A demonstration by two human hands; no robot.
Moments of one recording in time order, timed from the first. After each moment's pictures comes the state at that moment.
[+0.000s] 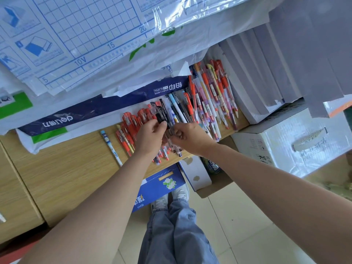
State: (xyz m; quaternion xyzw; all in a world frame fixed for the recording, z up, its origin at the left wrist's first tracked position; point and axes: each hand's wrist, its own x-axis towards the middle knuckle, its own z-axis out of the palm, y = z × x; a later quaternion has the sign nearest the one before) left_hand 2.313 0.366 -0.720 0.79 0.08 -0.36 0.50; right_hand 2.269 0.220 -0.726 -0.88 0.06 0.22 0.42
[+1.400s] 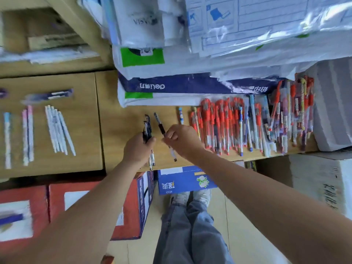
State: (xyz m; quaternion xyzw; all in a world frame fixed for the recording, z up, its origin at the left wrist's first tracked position) left_hand 2.267 0.589 -0.735 0.86 0.21 -0.32 0.35; right_hand 2.284 0.431 -0.734 -0.87 0.01 0.28 0.40
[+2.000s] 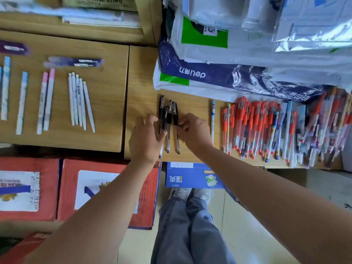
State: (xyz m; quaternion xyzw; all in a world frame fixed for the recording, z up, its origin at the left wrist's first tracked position) left_hand 2.243 0.630 -0.741 0.94 0.17 -0.15 0.25; right_hand 2.281 0.487 -0.757 -0.89 0.06 0.24 0.39
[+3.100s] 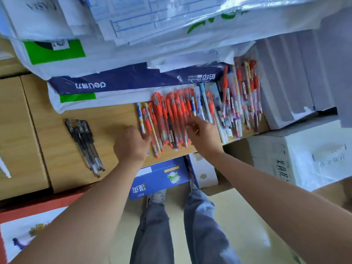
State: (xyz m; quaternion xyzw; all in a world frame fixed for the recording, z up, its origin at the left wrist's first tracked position) left_hand 2.276 0.467 -0.742 0.95 0.12 -0.25 0.16; right_hand 2.246 0.272 -0.735 -0.91 0.15 0.14 0.36
